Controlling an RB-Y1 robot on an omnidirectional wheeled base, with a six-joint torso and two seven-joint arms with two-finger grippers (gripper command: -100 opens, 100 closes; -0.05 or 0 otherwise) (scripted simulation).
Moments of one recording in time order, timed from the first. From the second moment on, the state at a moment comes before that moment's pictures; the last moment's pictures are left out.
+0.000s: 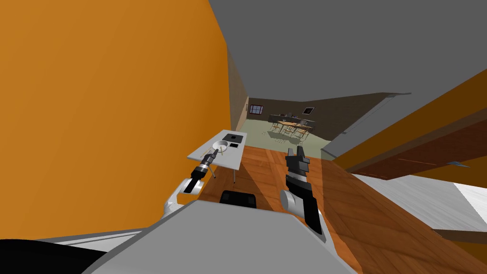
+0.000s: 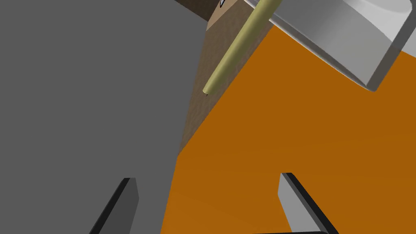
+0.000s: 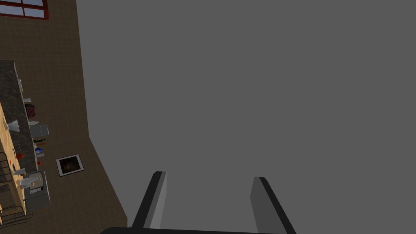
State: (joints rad) left arm 0.36 0.19 0.10 -1.77 -0.37 -0.41 -0.42; right arm 0.50 0.02 -0.07 -2.33 -0.03 -0.36 -0.02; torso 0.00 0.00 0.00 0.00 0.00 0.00
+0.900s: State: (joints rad) left arm 0.27 0.25 0.17 -1.57 -0.50 -0.39 -0.60; right arm 0.50 0.02 -0.07 -2.33 -0.03 -0.36 -0.02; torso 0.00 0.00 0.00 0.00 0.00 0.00
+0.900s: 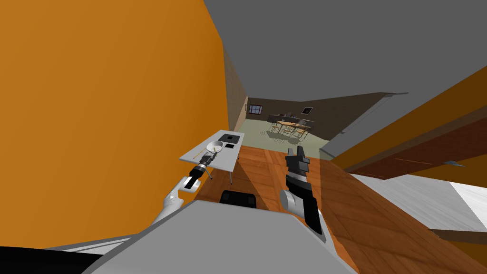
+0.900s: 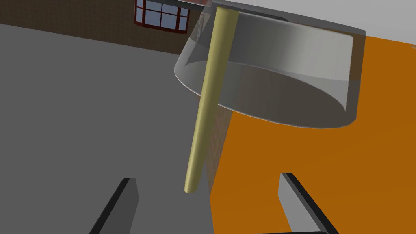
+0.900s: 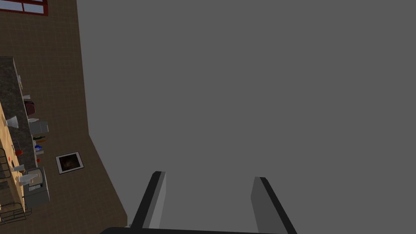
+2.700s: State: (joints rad) left arm 0.22 0.34 0.20 -1.51 -0.57 -0.31 -0.64; right arm 0.50 0.02 -0.07 -2.33 -0.03 -0.36 -0.02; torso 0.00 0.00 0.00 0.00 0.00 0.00
